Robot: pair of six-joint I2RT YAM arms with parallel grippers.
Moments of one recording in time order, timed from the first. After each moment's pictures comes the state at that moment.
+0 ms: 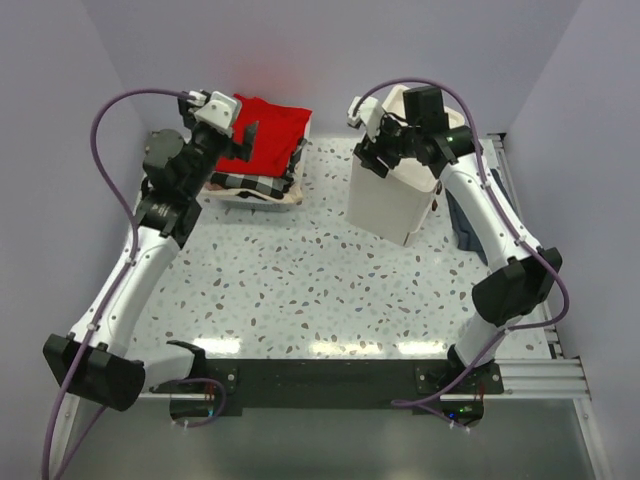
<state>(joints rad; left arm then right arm) -0.29 1.23 1.26 0.11 0.10 0.29 0.37 1.72 1.88 -0.78 -0.37 -0.69</state>
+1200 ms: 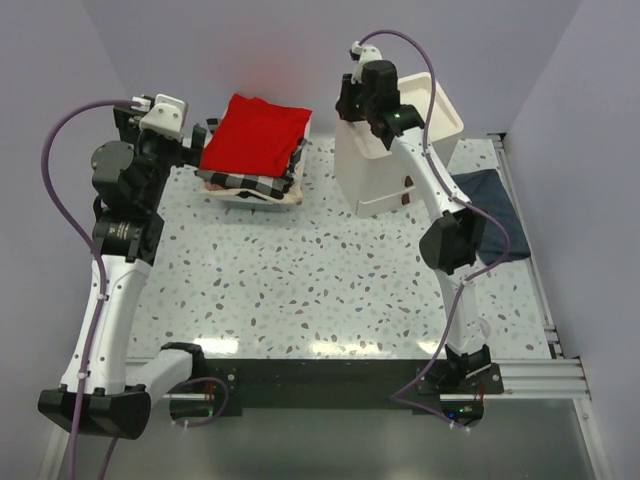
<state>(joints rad) -0.08 1.05 1.27 -0.09 0.02 0.36 0.40 2.30 2.49 -0.54 0.00 0.19</state>
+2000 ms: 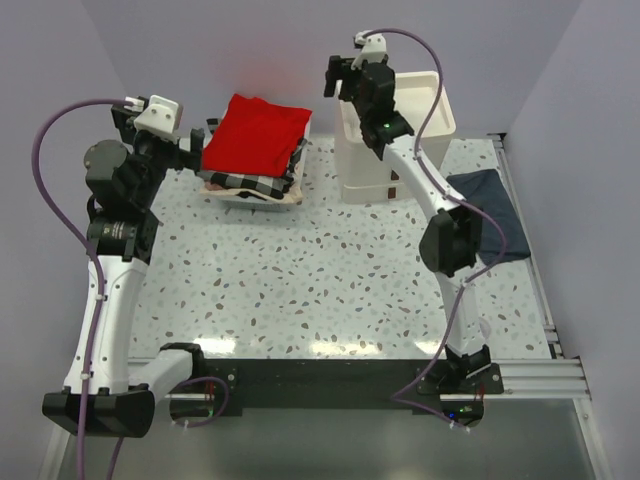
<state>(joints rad) -0.02 1.05 1.28 -0.14 0.16 0.29 0.44 2.31 2.37 0.00 0.22 0.14</state>
